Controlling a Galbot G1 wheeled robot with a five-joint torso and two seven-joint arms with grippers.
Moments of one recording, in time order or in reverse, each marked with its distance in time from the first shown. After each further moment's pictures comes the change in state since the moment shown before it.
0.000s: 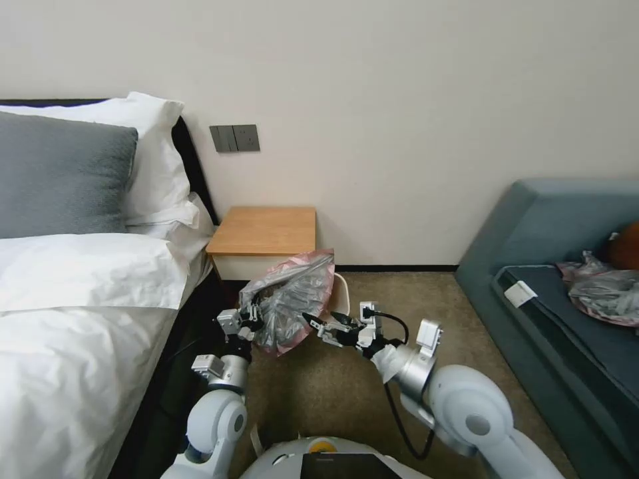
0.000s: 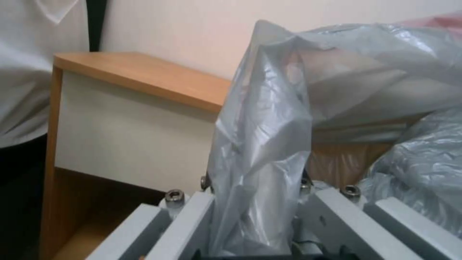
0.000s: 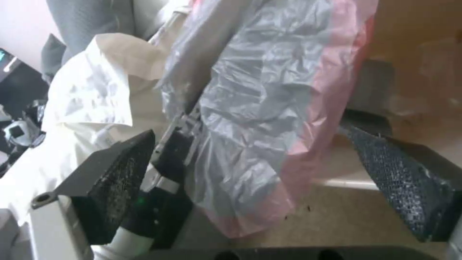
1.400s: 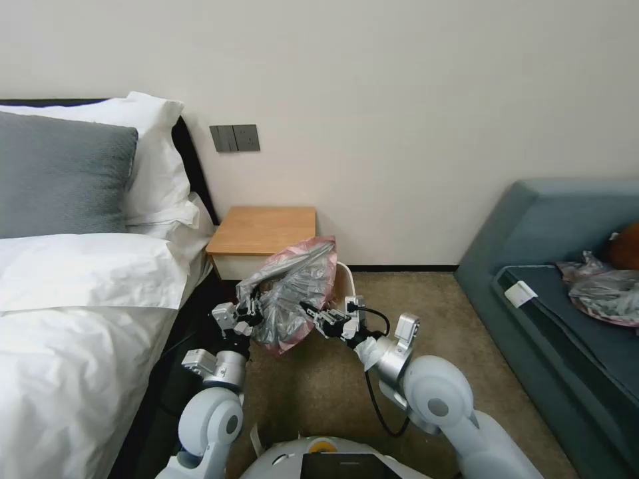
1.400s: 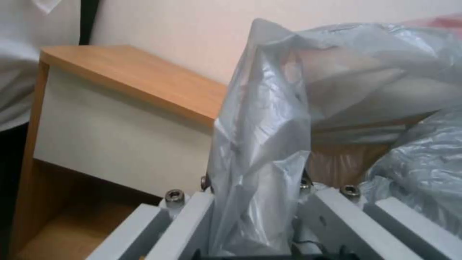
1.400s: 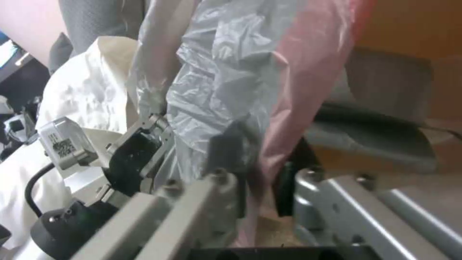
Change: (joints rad) left arm 0.000 0.002 0.001 -0.091 -0.121 0.094 -0.044; right arm 0.075 0.055 -0.089 -0.100 -0.183 0.046 -0.130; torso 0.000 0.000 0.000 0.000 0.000
